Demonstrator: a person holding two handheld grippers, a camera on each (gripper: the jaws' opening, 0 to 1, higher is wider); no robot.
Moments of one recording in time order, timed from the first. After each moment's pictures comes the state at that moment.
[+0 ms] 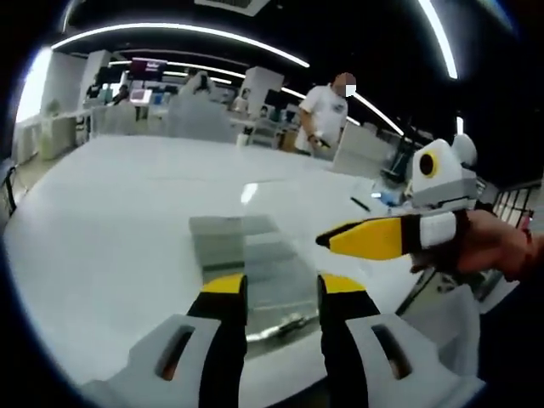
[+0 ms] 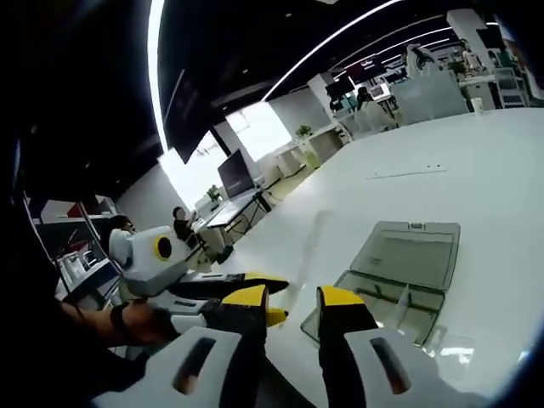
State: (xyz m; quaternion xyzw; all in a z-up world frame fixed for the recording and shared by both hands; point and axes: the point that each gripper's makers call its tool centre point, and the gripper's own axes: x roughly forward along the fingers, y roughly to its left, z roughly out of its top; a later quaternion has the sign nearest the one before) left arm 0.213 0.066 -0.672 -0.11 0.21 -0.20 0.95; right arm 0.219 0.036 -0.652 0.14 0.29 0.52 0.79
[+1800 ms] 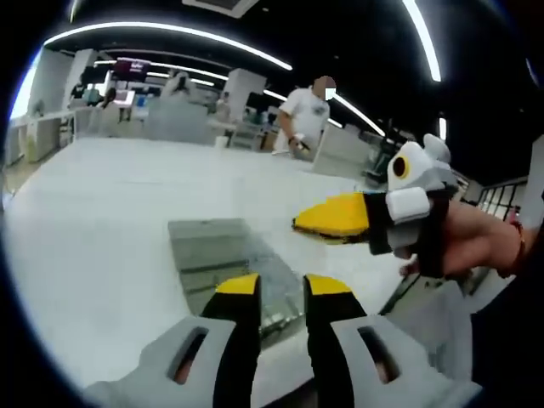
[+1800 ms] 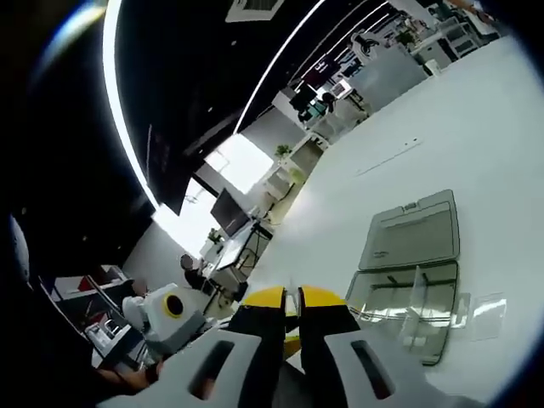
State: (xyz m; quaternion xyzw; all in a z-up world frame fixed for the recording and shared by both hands) left arm 0.206 0.053 -0.670 -0.11 0.20 -0.24 0.94; right arm 0.227 0.037 -0.638 0.26 0.32 0.46 0.79
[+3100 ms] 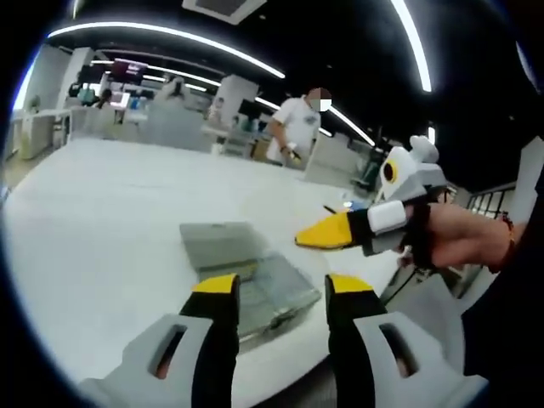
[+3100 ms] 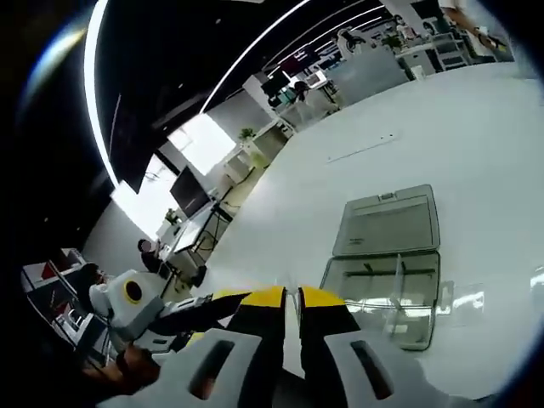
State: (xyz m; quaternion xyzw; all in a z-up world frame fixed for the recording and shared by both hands) left arm 0.190 0.092 -0.660 -0.13 0.18 -0.27 0.94; right arm 0.223 0.049 -0.663 0.19 0.37 0.38 0.83
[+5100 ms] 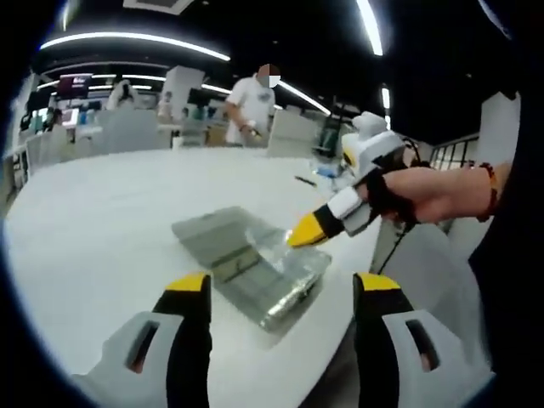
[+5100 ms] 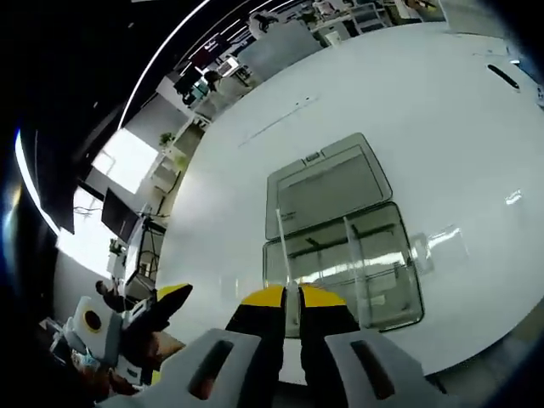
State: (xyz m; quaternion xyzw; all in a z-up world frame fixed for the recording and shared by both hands) left arm 0.198 0.118 -0.687 -0.05 0.19 -0.39 0.90; right arm 0.244 0.038 -0.733 0.21 0.48 0.19 0.83
